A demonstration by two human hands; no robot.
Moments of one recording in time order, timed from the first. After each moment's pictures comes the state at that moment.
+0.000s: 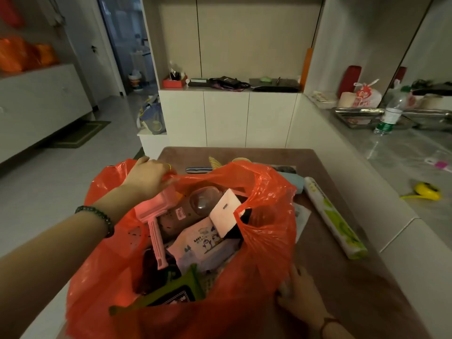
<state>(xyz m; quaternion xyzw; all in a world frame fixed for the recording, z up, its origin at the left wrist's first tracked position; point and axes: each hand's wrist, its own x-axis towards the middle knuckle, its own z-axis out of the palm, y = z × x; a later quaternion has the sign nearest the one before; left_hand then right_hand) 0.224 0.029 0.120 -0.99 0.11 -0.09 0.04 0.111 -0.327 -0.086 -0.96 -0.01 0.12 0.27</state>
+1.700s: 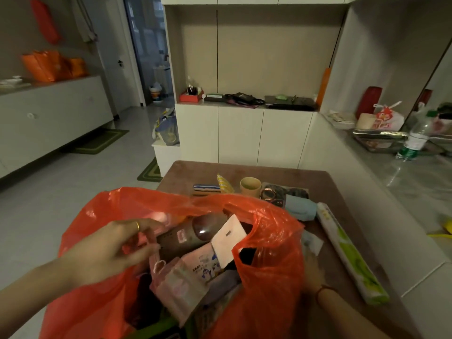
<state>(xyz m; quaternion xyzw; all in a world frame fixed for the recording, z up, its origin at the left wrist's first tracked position) 0.116 0.048 0.128 -0.97 0.13 -0.02 -0.21 0.218 -0.334 -0.043 -0.97 0.05 0.11 0.22</state>
